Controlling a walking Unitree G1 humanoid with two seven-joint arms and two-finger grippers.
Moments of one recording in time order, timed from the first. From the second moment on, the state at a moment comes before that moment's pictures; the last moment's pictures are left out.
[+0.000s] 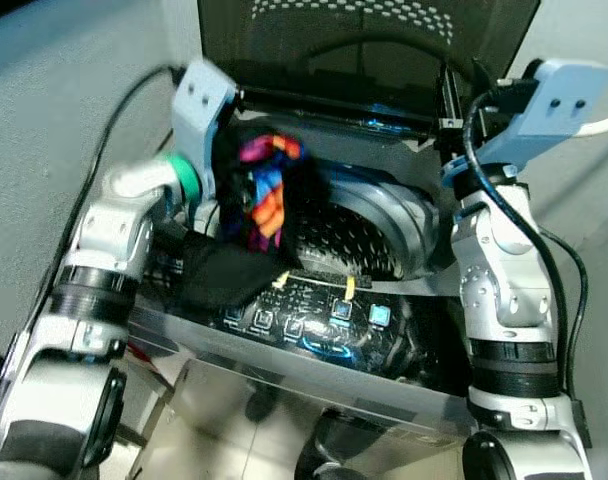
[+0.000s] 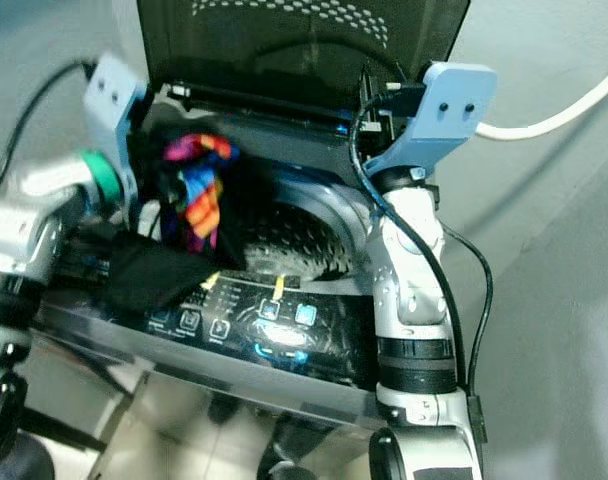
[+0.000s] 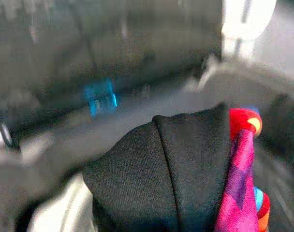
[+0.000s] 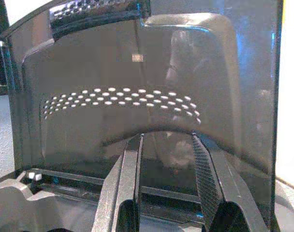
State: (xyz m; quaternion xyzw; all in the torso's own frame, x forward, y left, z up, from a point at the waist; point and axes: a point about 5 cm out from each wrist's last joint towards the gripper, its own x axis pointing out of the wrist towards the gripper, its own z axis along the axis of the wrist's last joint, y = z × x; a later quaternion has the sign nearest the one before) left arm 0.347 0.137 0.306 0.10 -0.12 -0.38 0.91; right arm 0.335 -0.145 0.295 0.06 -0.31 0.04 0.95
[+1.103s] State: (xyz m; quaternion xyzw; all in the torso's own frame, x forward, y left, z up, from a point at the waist) left arm 0.265 0.109 0.311 0.25 -0.27 -0.32 0.87; right arm 0.341 -0.138 0.292 0.05 -0.29 0.06 0.95
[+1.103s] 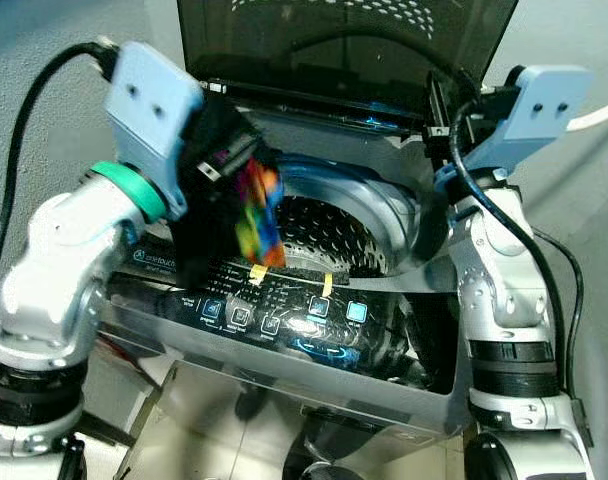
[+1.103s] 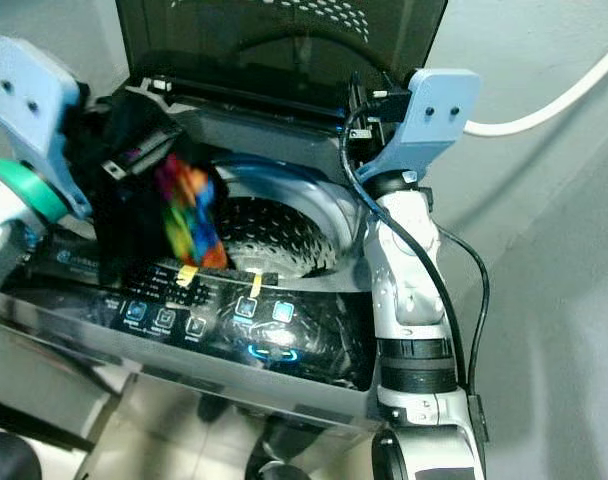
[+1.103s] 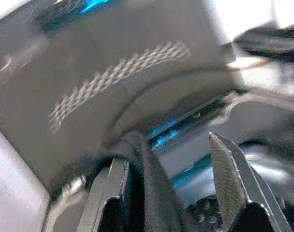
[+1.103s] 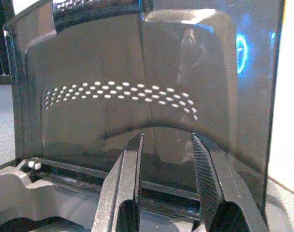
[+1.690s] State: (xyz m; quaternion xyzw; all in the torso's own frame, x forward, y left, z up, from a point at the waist) left arm 0.273 0.108 0.324 0.43 -0.39 -0.20 0.79; right arm 0.341 -0.135 0.289 0.05 -0.29 0.06 0.95
